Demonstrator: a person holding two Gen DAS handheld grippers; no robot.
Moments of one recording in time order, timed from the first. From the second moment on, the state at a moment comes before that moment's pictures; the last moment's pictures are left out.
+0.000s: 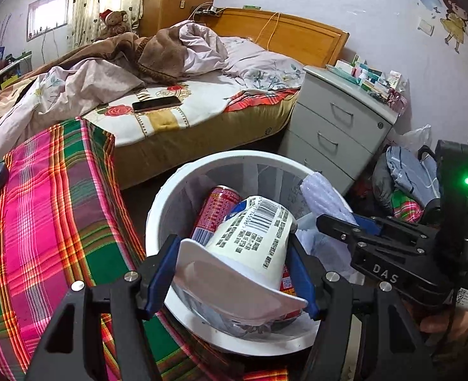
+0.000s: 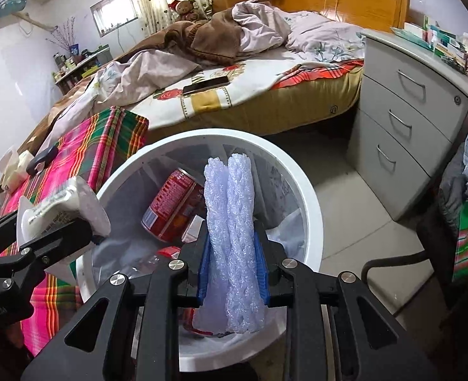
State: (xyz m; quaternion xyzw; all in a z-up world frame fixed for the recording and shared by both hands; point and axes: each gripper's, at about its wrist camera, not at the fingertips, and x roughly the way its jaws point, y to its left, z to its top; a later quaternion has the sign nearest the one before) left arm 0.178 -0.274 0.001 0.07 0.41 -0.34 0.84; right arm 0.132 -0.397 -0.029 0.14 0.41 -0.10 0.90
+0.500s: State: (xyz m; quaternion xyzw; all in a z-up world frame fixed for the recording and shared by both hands) left arm 0.172 -0.255 0.006 0.05 0.40 -0.33 0.85; right arm 0.122 -0.388 -0.019 0.14 0.40 -0.10 0.90
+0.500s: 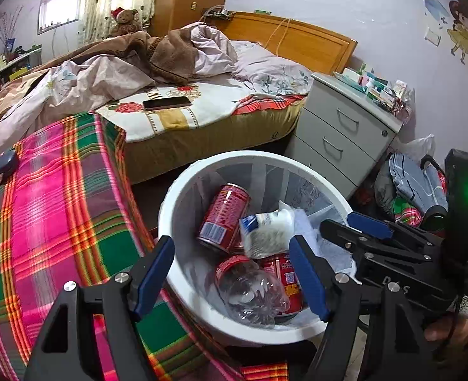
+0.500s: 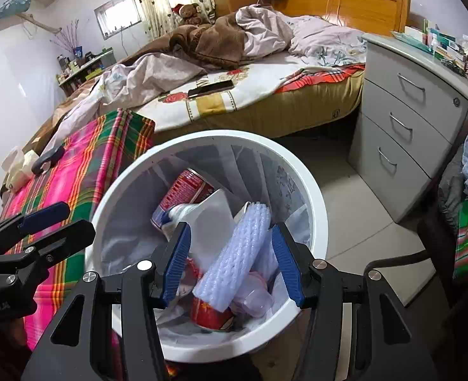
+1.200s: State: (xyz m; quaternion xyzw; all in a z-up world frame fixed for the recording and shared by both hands) left arm 0.102 -0.161 0.033 0.03 0.34 -0.23 0.91; right arm 0.068 -0.311 0.008 0.12 0.30 -0.05 0.94
